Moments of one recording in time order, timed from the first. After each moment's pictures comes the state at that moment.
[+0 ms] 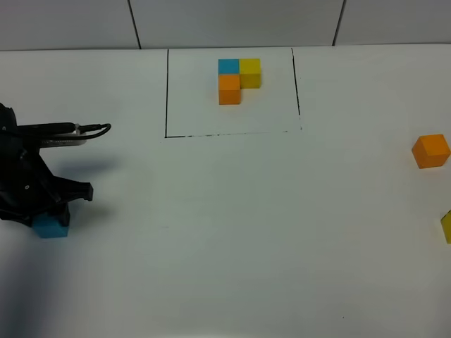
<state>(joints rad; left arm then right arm) -0.09 1.81 -0.91 0.05 0.63 -0.19 -0.02 0.01 -0.50 0.08 1.06 -0.05</state>
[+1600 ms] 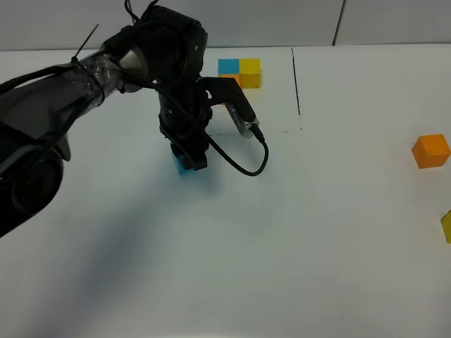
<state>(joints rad) -0.52 2.35 -1.94 0.06 1.18 0.67 -0.02 0.01 -0.50 0.07 1.06 -0.04</state>
